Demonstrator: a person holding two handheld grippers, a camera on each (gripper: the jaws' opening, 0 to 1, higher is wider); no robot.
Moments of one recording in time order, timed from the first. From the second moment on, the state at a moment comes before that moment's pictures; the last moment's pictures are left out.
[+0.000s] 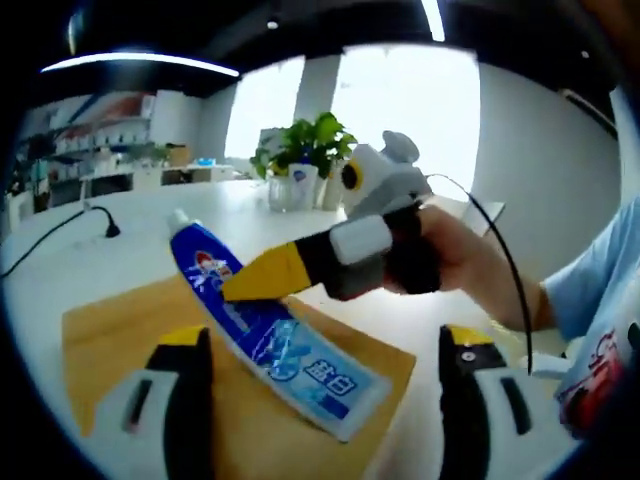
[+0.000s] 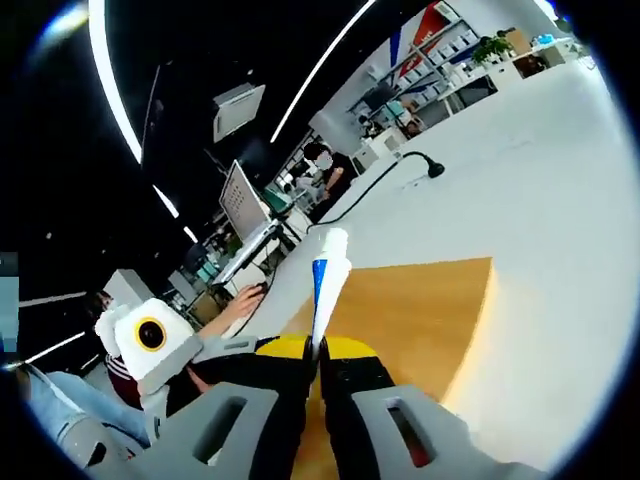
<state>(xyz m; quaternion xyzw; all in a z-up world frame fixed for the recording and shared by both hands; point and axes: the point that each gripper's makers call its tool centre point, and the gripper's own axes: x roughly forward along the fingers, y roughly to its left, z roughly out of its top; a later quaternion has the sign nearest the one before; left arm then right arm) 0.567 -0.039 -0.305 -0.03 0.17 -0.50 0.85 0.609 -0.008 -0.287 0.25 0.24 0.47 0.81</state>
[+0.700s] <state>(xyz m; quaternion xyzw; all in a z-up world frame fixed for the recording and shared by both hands) 0.545 -0.045 -0.222 -0.13 0.07 -0.67 0.73 0.534 0.003 -0.157 0.16 -0.10 0.63 0.75</state>
